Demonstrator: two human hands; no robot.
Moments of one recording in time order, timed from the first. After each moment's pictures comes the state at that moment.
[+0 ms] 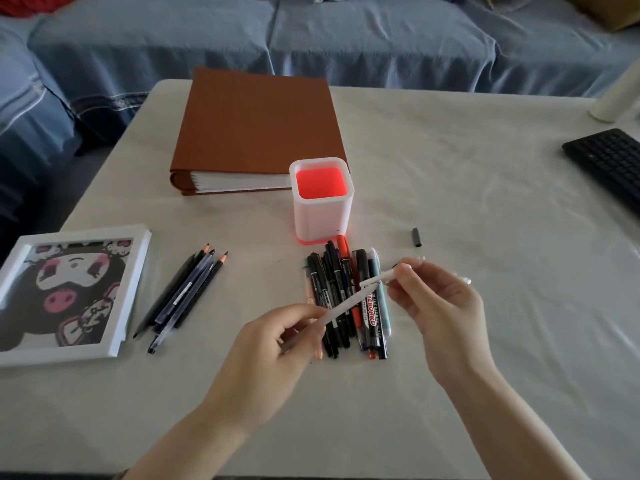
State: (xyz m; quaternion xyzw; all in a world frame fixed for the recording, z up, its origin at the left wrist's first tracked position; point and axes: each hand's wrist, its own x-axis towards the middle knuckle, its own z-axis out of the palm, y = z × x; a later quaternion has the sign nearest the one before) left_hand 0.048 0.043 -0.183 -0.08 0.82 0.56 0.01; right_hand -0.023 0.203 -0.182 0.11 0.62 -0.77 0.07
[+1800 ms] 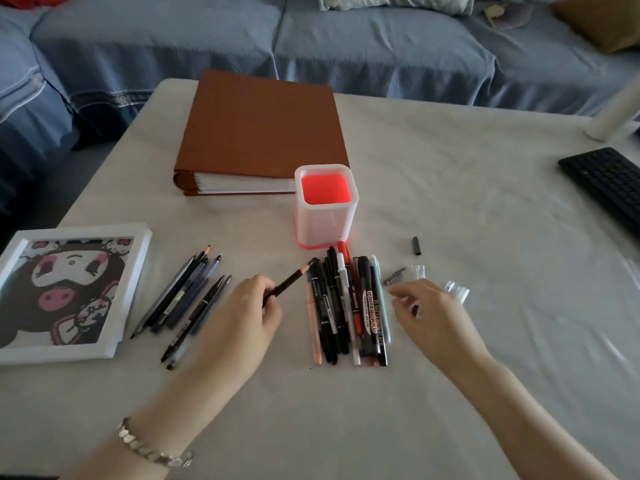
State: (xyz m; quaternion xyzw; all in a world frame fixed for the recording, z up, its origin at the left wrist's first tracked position) left_hand 0.021 0.005 -0.223 -0.14 0.93 0.33 -0.08; right_hand -0.052 0.229 -0.226 -0.13 0.95 -0.29 0.07
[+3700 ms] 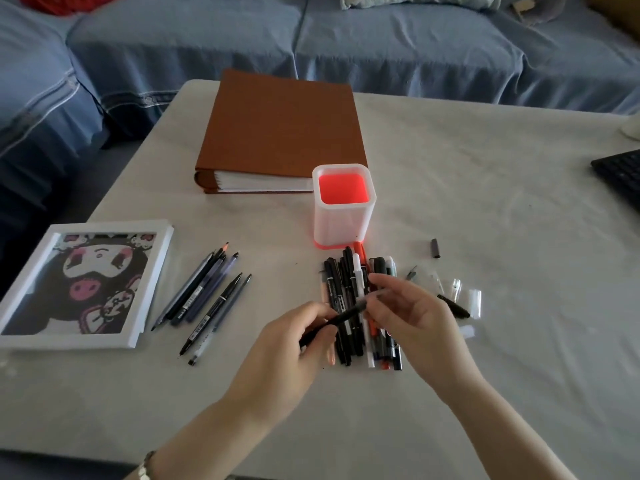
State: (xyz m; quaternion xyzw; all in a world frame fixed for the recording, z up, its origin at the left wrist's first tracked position) left_hand 0.045 0.039 -0.195 -0.07 0.85 0.53 0.00; right_hand -0.024 0.189 -0.202 -0.06 0.73 -0.66 0.18
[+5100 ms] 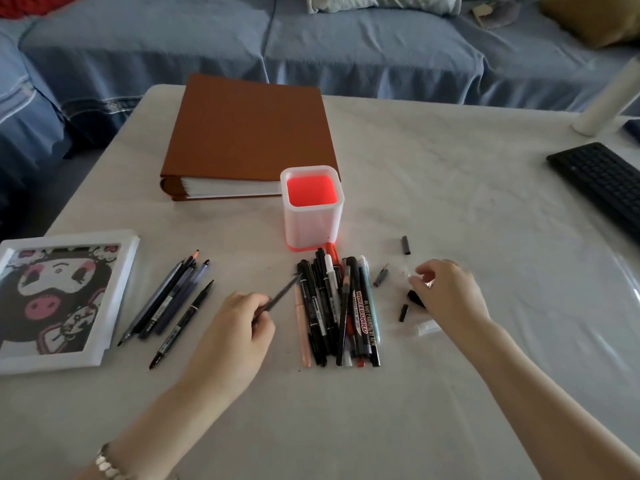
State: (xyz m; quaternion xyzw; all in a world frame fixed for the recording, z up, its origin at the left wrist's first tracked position) left_hand 0.027 0.015 -0.224 -0.12 0.93 0.33 -0.06; right_hand -0.101 0.259 -0.242 0.00 0.97 -0.22 0.06
